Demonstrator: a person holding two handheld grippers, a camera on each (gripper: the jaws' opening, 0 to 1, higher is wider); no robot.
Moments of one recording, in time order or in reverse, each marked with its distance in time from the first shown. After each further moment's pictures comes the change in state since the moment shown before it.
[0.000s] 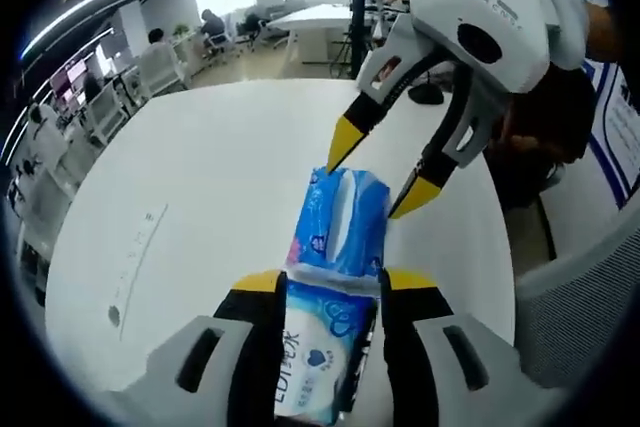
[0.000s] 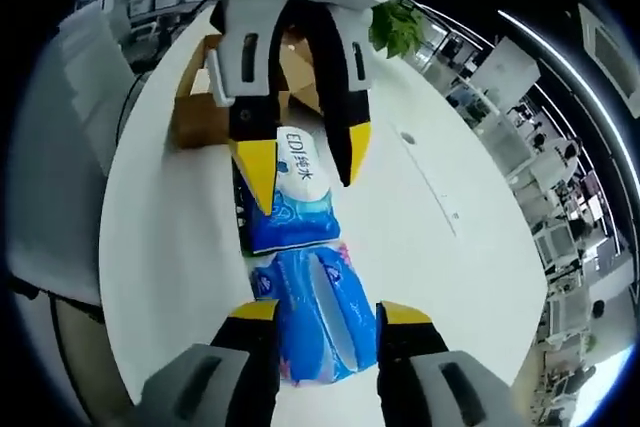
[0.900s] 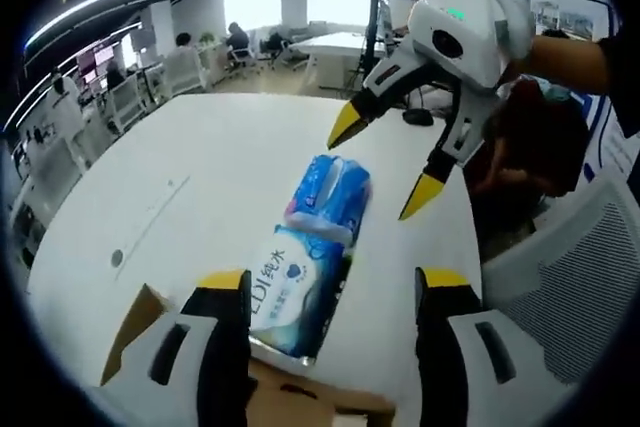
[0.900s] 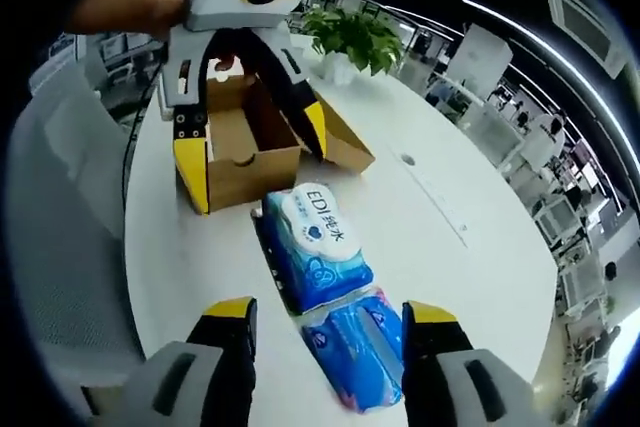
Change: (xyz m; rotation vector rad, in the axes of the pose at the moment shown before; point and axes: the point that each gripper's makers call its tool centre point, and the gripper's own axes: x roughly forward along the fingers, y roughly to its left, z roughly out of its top) left arm -0.083 -0.017 -0.056 -0.120 -0.131 0.041; right arm -0.008 0.040 0.061 0.169 -0.085 0.004
